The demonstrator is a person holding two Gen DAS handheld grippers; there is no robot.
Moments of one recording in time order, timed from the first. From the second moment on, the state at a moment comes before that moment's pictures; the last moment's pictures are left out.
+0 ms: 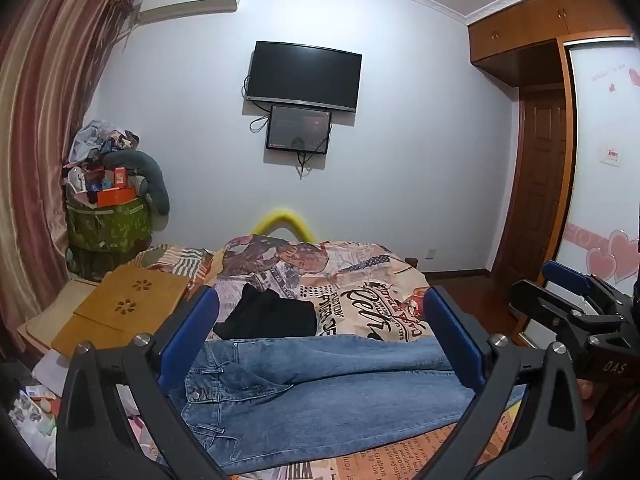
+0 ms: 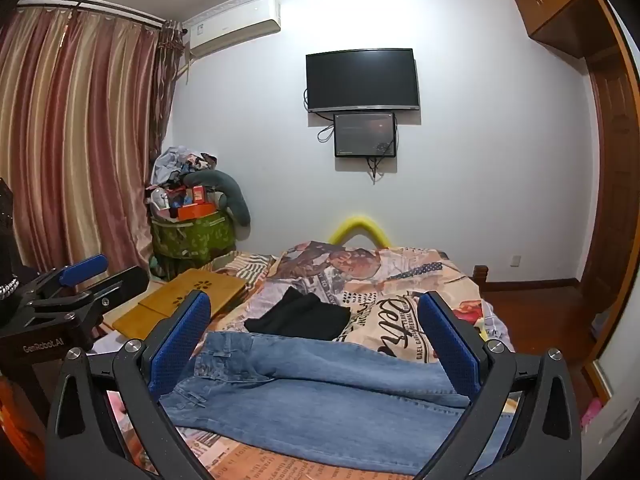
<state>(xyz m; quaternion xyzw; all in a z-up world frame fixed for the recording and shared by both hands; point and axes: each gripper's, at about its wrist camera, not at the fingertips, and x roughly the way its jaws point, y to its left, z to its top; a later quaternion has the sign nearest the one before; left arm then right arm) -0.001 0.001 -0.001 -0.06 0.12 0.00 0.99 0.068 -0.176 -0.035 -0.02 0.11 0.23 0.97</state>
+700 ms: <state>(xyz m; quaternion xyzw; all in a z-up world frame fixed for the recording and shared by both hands) 0.006 0.006 -0.009 -0.06 0.12 0.01 0.99 0.067 -0.177 -0.033 -0.02 0.11 0.23 0.97</state>
